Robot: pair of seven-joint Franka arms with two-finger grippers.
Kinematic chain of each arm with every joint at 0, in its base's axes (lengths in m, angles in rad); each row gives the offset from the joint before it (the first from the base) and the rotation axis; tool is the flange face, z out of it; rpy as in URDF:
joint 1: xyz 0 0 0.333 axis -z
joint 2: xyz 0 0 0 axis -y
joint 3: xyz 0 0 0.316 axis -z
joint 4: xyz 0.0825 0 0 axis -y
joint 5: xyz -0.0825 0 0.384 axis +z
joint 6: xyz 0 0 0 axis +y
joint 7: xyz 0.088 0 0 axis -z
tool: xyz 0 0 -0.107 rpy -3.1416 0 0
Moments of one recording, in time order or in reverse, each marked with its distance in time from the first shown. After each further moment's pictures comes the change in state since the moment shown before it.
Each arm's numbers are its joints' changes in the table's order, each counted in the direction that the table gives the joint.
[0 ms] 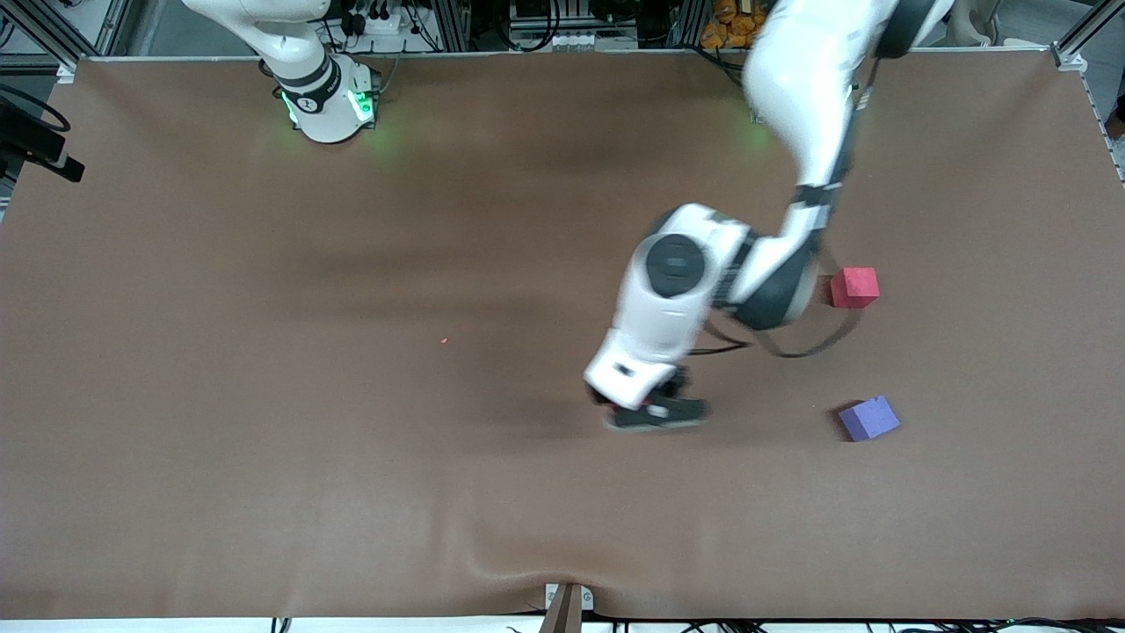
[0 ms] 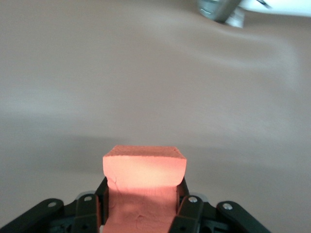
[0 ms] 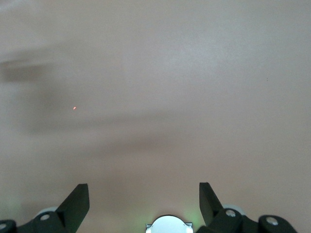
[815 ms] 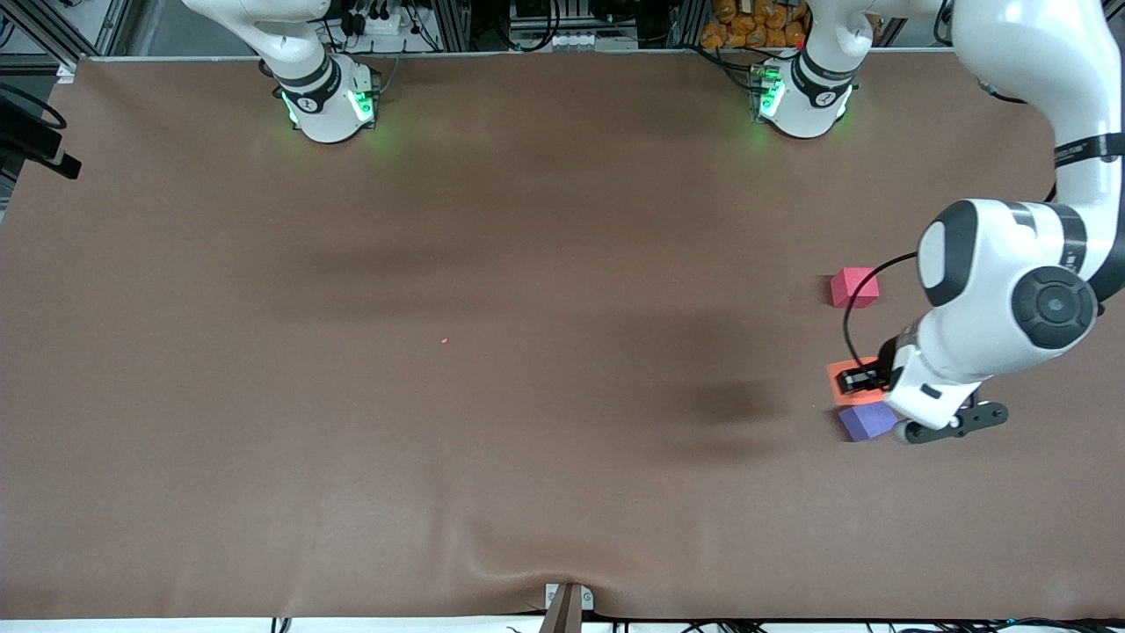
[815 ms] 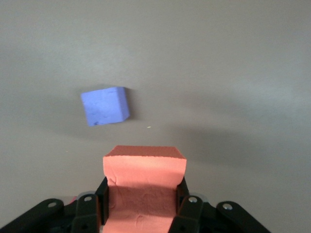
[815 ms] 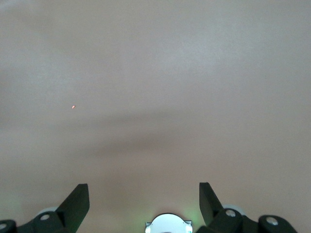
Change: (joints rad) left arm -0.400 0.296 0.022 -0.423 -0.011 0.075 0.365; right arm 0.000 0.003 0.003 0.001 -0.002 0.007 0.000
